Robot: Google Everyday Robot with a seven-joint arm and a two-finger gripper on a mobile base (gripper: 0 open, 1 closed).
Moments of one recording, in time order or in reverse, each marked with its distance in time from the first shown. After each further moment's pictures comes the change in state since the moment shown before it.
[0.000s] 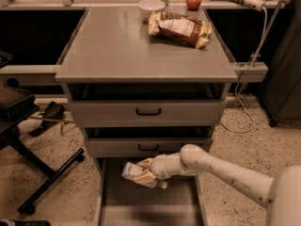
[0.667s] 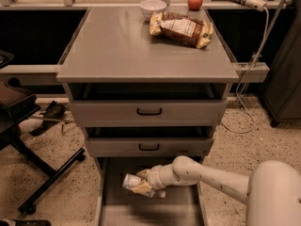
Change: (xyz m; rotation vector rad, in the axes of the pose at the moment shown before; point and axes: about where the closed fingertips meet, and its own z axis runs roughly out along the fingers) arm 0.068 -0.004 0.049 0.040 0.081 0.040
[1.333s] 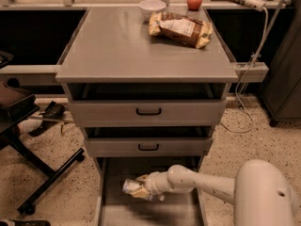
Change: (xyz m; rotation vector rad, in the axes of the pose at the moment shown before) arm 0.048 -0.012 0.041 0.092 0.054 0.022
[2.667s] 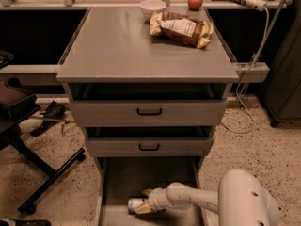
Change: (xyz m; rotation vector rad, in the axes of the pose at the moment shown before) arm 0.109 0.012 0.056 0.028 0.081 0.101
